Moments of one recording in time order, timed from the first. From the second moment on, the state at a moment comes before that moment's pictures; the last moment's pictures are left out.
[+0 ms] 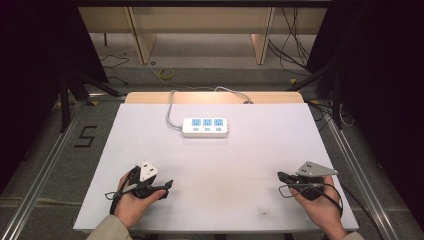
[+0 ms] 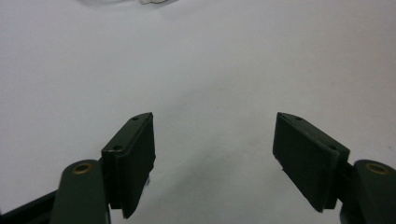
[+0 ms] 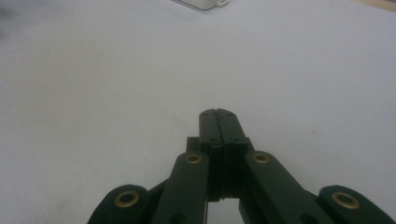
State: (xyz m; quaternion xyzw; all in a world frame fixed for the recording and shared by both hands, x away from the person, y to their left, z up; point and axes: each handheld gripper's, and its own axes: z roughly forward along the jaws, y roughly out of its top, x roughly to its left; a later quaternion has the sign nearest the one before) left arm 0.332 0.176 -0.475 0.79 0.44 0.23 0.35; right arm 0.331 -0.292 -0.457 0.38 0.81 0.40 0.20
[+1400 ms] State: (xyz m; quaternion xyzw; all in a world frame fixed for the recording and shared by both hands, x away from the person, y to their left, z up) left arm 0.331 0.175 -0.474 0.79 0.44 0.24 0.35; right arm 0.355 -0.260 -0.438 0.36 0.83 0.38 0.20
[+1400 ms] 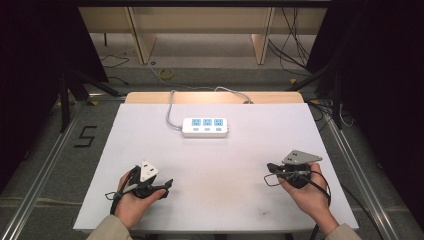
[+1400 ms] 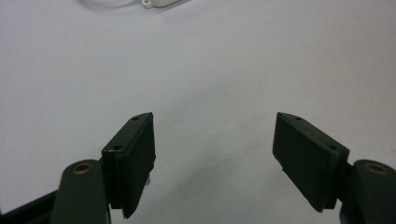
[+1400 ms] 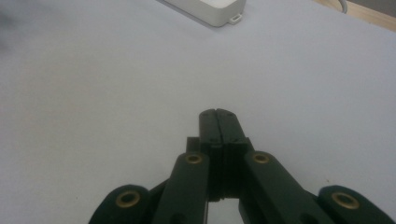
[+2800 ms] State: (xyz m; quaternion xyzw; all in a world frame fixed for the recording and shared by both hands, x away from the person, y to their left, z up) left arm 0.331 0.174 -0.474 0.79 0.44 0.24 0.35; right arm 0.388 -0.234 -0.420 0.36 0.84 0.36 0.20
